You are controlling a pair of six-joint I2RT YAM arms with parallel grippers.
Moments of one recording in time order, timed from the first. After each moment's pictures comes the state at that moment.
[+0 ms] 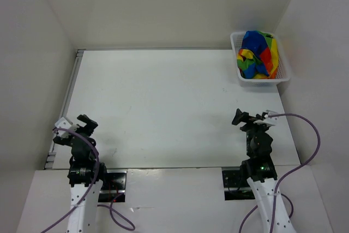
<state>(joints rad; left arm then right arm) 0.07 0.01 0.16 -0.24 -0.64 -0.37 0.13 0.01 0.07 -0.06 0.34 0.27</state>
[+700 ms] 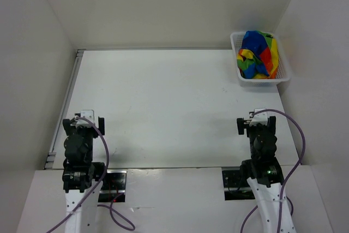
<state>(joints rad) 0.07 0.01 0.30 -0.37 -0.25 0.19 0.13 0.01 0.25 -0.38 0.26 -0.27</state>
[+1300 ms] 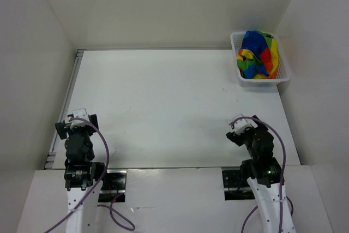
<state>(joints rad) 0.07 0.01 0.28 -0.30 -0.38 0.21 0.13 0.01 0.26 -0.60 0.08 -0.62</state>
